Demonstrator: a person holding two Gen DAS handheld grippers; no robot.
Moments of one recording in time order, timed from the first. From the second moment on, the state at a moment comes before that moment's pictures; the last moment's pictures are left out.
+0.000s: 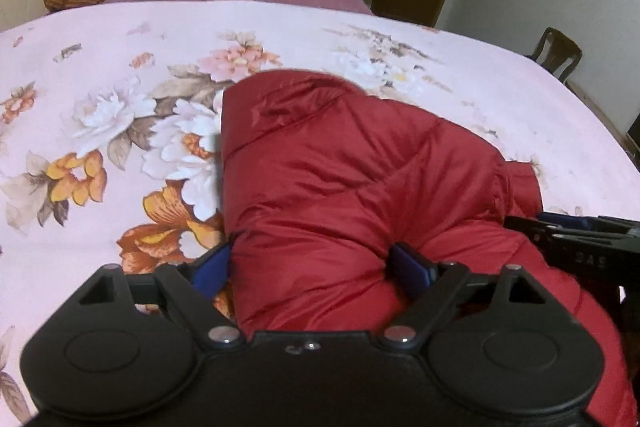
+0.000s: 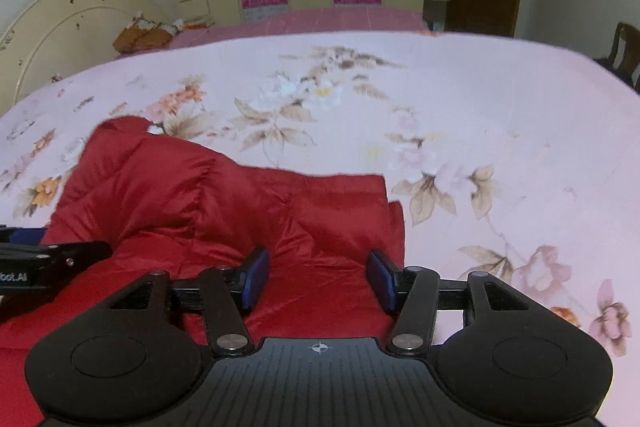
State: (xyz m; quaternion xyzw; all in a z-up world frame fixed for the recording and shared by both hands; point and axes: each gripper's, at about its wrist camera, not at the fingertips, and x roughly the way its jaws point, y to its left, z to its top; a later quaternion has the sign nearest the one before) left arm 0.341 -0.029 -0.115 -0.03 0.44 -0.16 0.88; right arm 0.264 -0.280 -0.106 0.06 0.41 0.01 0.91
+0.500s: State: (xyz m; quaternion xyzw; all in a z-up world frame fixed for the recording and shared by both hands) left arm 0.339 -0.026 -0.094 -0.03 0.44 -0.16 0.88; right arm 0.256 -0.286 -0.074 0.07 0.39 0.03 0.92
